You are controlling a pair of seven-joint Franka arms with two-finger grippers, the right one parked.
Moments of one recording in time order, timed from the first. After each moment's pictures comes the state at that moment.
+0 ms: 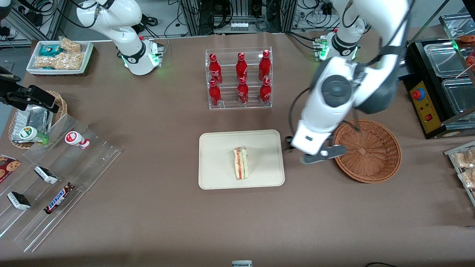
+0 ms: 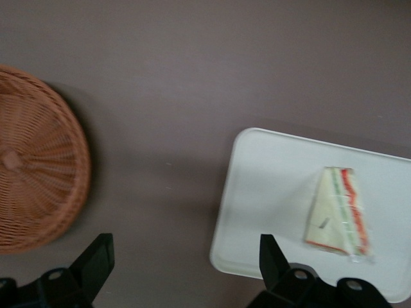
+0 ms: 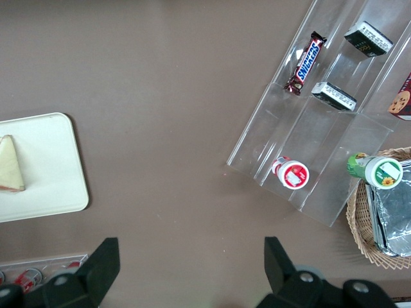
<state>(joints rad) -0.42 0.28 0.00 -1.63 0.01 1.92 -0.65</state>
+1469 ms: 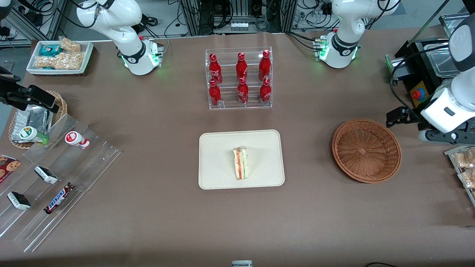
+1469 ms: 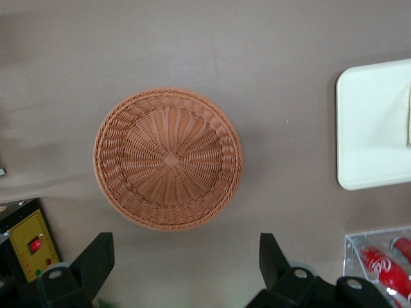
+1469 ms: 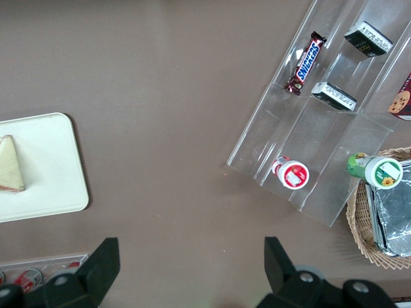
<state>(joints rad) 0.00 0.11 -0.04 -1.56 -0.02 1.58 0.08</state>
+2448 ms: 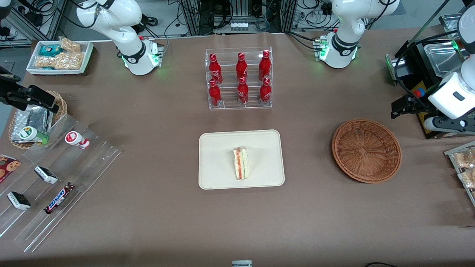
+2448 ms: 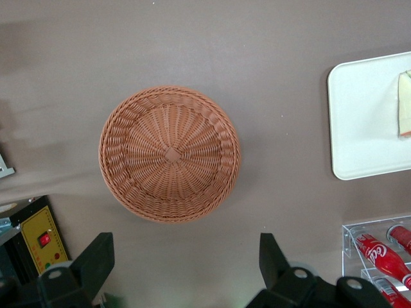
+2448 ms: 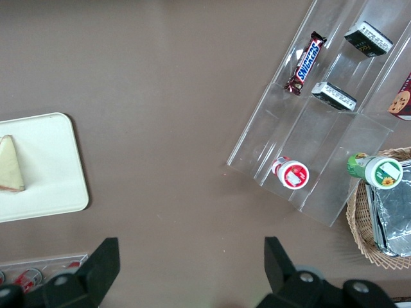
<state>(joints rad) 0.00 0.04 -0.05 -1.59 -0.02 1.56 0.08</state>
